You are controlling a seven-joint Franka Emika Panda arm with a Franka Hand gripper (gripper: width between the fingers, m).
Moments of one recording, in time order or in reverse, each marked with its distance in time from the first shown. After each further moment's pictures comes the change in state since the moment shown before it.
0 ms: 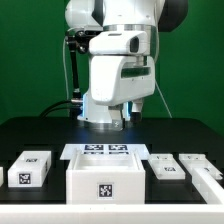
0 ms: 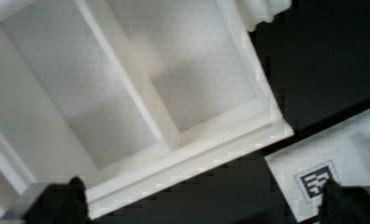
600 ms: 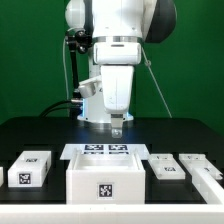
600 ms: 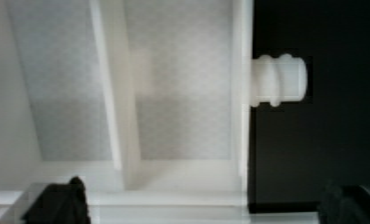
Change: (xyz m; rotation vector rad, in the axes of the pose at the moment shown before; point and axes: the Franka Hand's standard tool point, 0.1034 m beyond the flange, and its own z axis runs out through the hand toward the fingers) arm -0.021 -0.010 0.014 -0.009 0.001 -0.346
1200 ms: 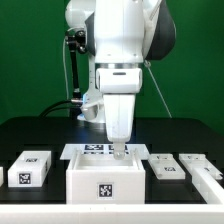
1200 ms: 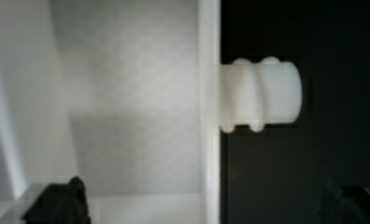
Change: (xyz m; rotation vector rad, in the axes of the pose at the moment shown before) arm 0.006 -0.018 0.044 0.059 0.011 0.004
